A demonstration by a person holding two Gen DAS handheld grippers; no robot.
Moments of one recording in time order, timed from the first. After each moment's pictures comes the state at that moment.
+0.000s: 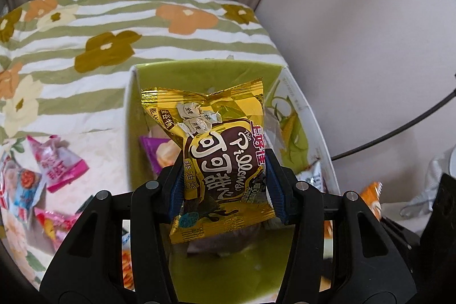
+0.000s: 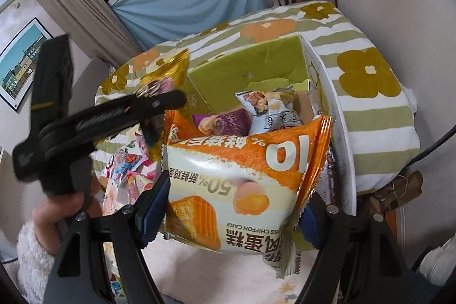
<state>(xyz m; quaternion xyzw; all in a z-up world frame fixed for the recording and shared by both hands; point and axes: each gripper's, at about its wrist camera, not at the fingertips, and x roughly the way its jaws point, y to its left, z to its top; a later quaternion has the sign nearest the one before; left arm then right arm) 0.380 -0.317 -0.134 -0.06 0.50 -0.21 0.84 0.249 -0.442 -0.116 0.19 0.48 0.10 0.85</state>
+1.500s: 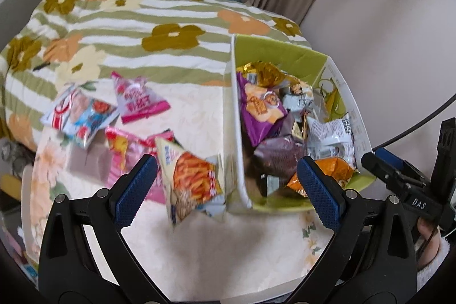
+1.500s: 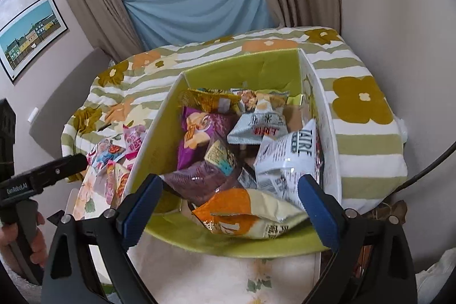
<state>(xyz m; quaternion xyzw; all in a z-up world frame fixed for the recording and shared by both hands) 0.243 -0.193 -0.124 -0.08 0.47 -0.10 0.87 0.230 -0.439 -0.128 0.12 0.44 0.09 0.89</state>
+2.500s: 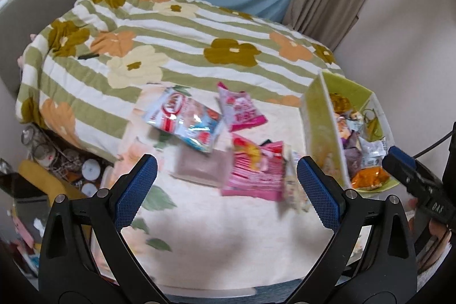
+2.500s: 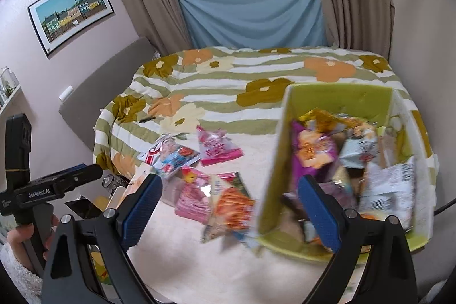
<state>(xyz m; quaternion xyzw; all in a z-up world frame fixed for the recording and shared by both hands) 0.225 0.020 -0.103 -0.12 0.46 -0.04 0.88 0.237 -0.258 -0.090 0.08 0.41 0.18 0.89</state>
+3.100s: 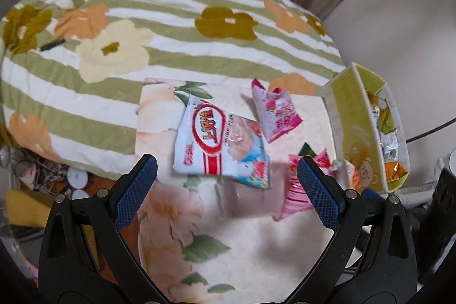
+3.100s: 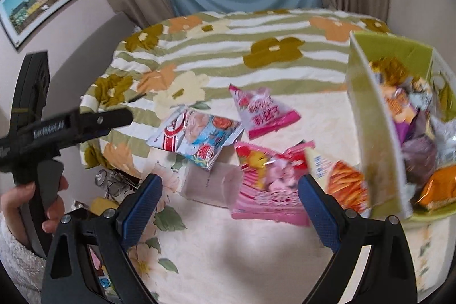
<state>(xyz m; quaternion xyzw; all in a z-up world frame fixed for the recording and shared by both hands) 0.358 0.111 -0.186 -0.12 0.54 -0.14 0.82 0.269 -0.114 -0.164 0.10 0.49 0.11 0.86</state>
